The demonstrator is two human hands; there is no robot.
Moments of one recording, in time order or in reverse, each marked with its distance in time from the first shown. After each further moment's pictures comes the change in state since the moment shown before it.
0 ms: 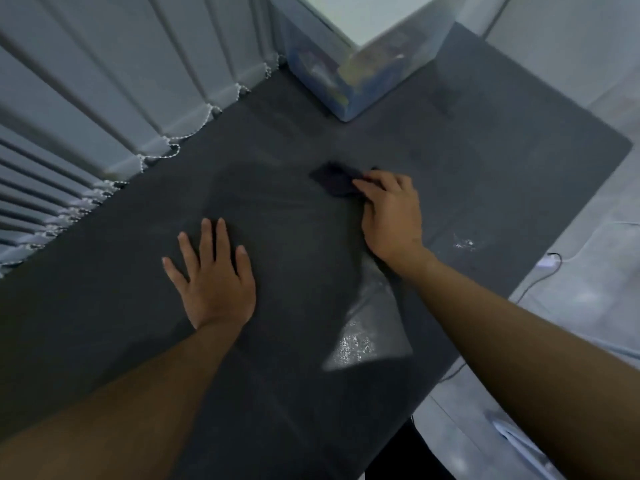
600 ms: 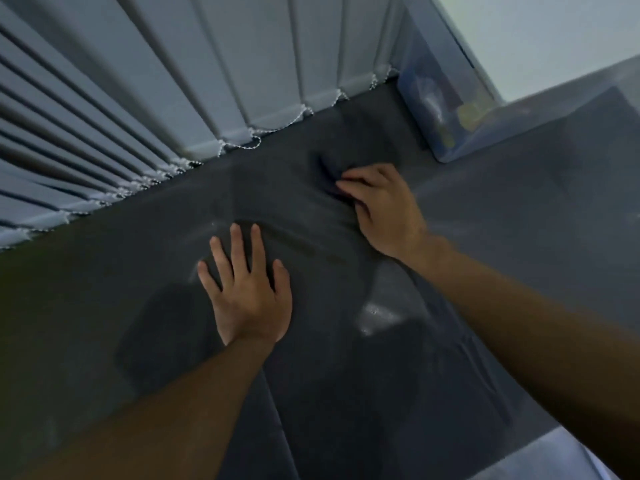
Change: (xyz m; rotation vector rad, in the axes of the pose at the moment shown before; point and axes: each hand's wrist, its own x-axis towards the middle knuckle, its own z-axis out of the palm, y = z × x) left_hand 0.006 -0.004 0.006 0.005 0.027 -0.233; right_hand 0.108 -0.064 0.052 0.124 -0.247 -0.619
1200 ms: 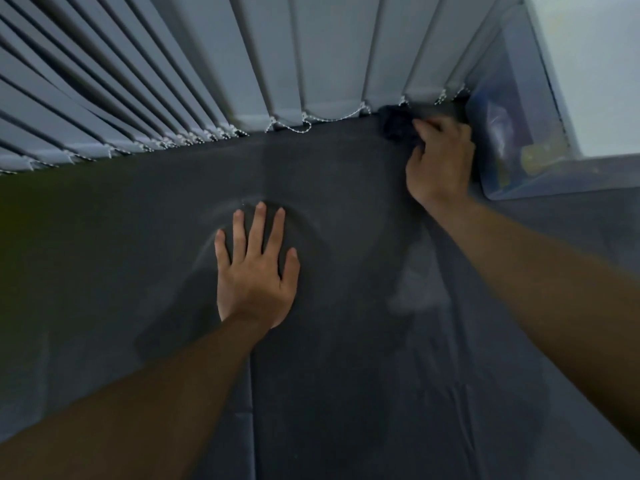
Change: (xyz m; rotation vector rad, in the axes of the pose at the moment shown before) left_hand 0.000 -0.004 0.006 0.012 0.030 0.001; right_hand 0.087 0.040 0.000 -0.135 0.080 0.286
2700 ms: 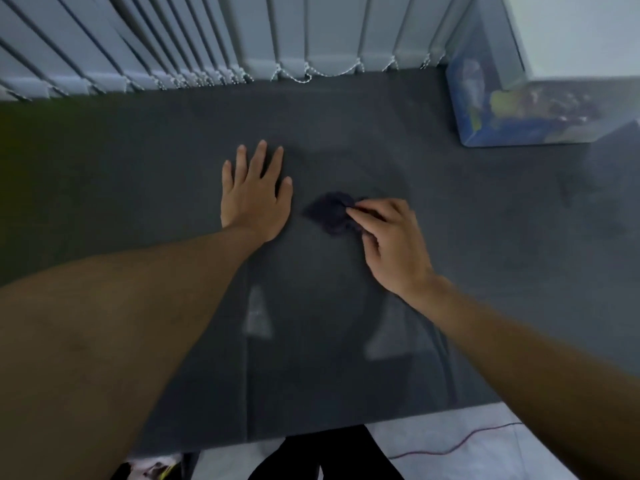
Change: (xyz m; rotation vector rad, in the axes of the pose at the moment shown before) left_hand -0.005 0.001 -0.013 -0.128 -0.028 0.003; right_hand -0.219 -0.006 -0.021 0.212 -0.127 -0.504
